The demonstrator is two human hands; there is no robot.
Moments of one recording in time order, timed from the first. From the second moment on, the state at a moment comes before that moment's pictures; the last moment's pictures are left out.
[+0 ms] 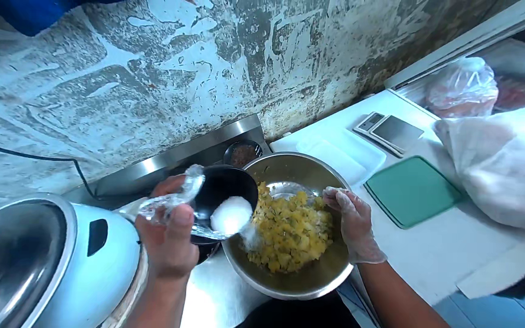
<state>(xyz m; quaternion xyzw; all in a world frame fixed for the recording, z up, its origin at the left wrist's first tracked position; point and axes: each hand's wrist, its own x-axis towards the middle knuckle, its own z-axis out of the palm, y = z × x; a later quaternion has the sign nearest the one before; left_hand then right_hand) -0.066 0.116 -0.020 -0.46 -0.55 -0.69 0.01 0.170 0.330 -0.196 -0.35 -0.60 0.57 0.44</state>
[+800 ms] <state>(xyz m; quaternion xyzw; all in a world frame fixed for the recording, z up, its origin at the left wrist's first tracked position) -0.083 0.172 -0.074 -0.19 -0.62 -0.75 -0.10 0.170 0.328 -0.194 -0.35 -0.59 0.60 0.42</state>
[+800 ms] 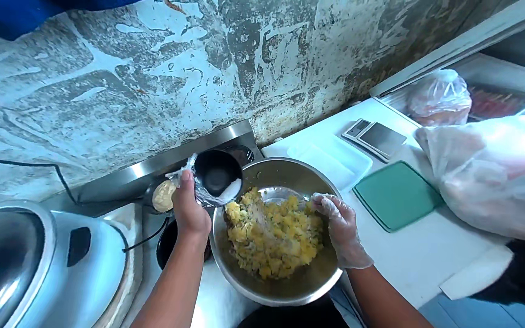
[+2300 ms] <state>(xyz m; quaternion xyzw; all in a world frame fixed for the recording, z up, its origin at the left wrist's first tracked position) -0.099 0.138 -0.189 -0.06 -0.71 -0.69 -0.09 0.021 0.312 -0.171 -0.23 -0.92 0.19 -0.25</state>
